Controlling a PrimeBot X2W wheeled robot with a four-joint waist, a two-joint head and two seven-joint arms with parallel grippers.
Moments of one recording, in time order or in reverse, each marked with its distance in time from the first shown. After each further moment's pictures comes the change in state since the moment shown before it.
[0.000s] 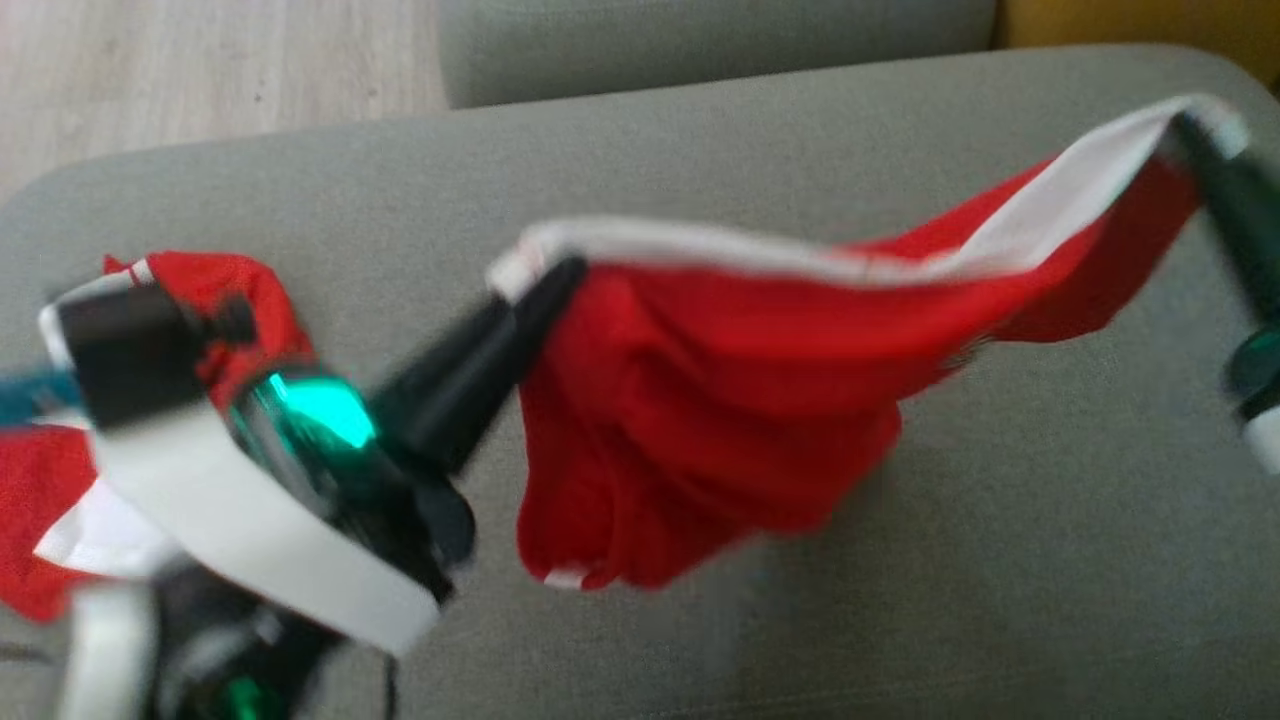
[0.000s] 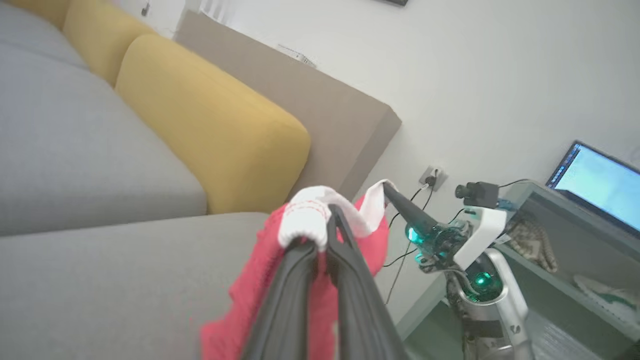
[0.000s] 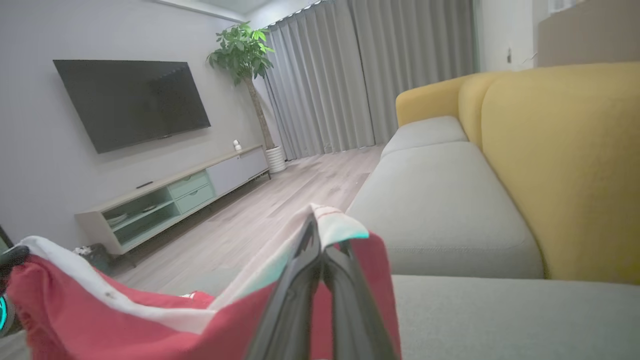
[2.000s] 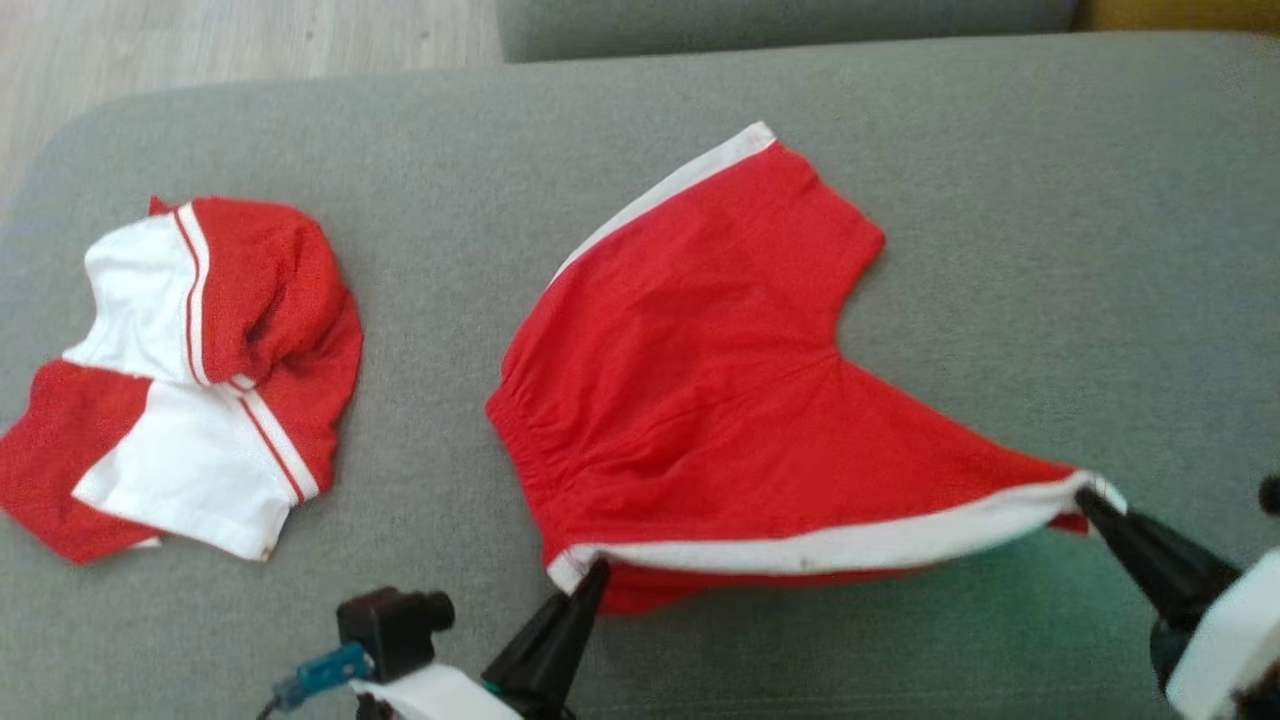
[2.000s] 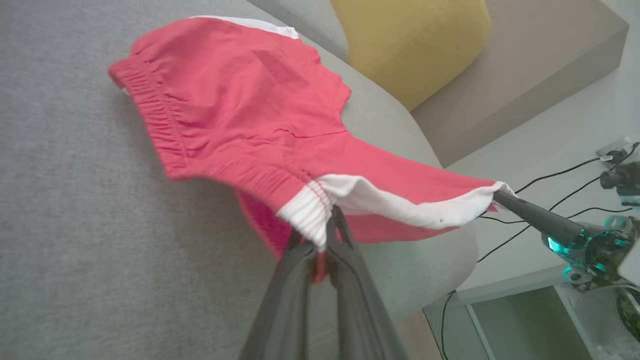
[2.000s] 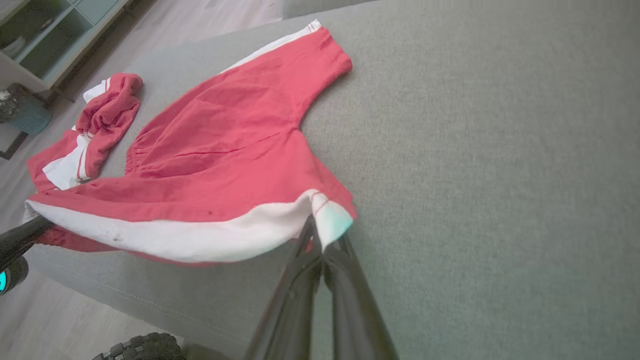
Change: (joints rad) left arm 0.249 0.066 -0.304 0.496 0.166 0.005 -0.475; right arm 0.452 -0.128 0.023 0.088 -0.081 0.000 0.077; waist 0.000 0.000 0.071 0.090
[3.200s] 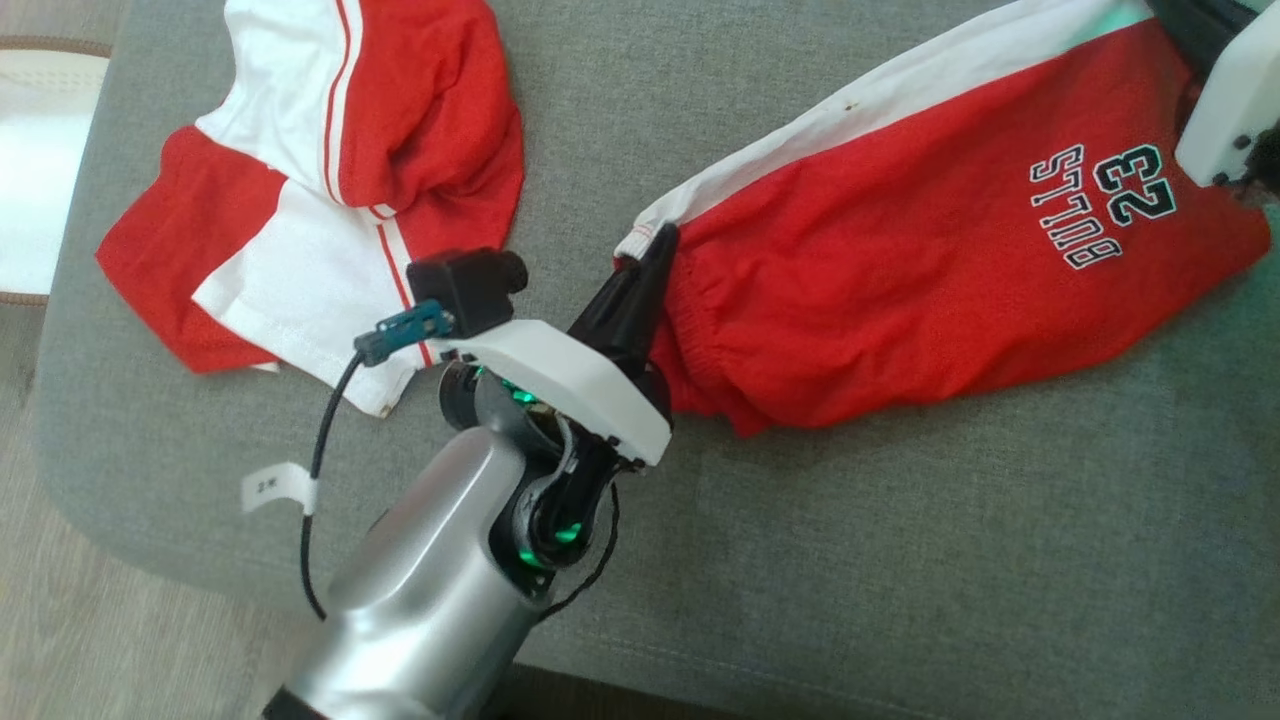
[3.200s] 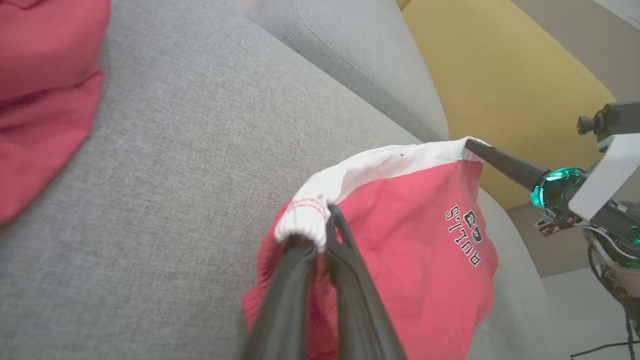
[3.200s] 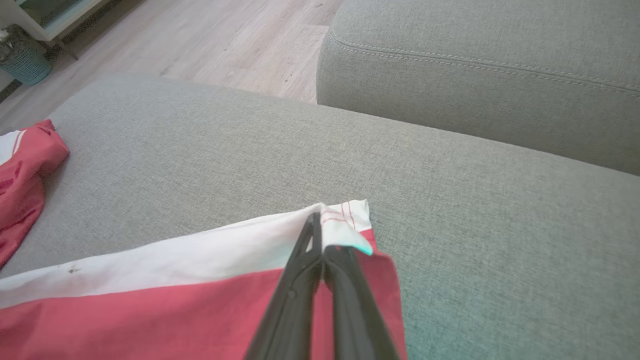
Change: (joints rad) left arm -0.645 -0.195 -0.062 0.382 -0.149 0.062 -0.064; right arm -1.096 -0.034 0.298 0.731 -0.120 0.000 -0.008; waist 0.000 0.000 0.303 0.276
